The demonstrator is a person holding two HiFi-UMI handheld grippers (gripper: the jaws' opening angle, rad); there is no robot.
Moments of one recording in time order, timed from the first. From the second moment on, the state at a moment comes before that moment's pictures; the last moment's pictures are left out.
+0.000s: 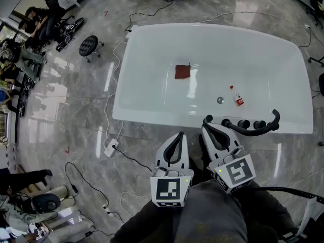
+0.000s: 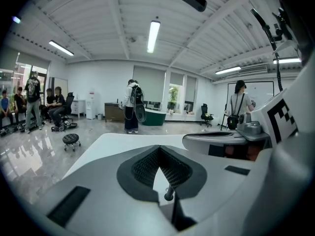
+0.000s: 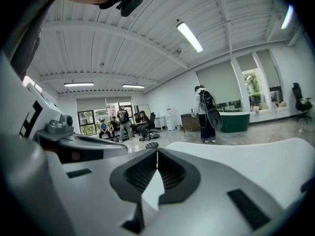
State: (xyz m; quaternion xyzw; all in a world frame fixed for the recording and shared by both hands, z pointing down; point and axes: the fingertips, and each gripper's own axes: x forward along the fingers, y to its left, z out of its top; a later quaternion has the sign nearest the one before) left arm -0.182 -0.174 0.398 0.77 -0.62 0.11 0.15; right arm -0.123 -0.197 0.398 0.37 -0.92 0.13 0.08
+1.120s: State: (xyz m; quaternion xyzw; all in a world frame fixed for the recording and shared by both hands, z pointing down) left arm -0.176 -0.220 0.557 0.77 -0.60 0.15 0.17; right arm -0.104 -0.249 0.547 0.40 -0.91 0.06 0.10
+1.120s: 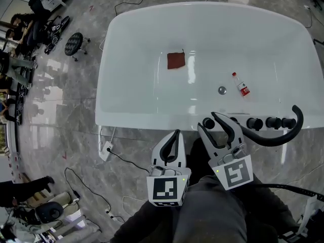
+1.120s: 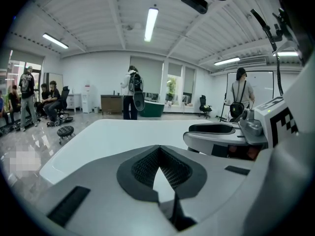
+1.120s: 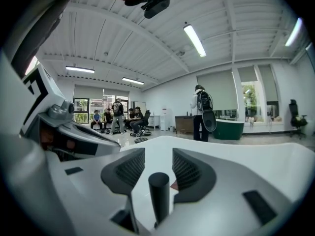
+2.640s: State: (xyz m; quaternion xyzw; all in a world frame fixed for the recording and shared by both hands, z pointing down) left arm -0.185 -0.232 0.614 0.76 -0.60 0.18 0.19; right arm -0.102 -0.254 0.634 0.41 -0.90 0.08 0.16
